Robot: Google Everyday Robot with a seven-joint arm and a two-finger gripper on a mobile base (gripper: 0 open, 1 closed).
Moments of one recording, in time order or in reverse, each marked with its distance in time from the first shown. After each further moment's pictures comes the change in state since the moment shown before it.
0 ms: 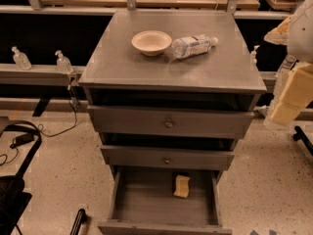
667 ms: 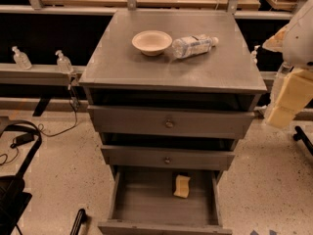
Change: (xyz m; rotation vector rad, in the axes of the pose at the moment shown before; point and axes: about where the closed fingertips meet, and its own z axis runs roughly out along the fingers) arm 0.009 -0.002 0.017 -0.026 0.017 0.023
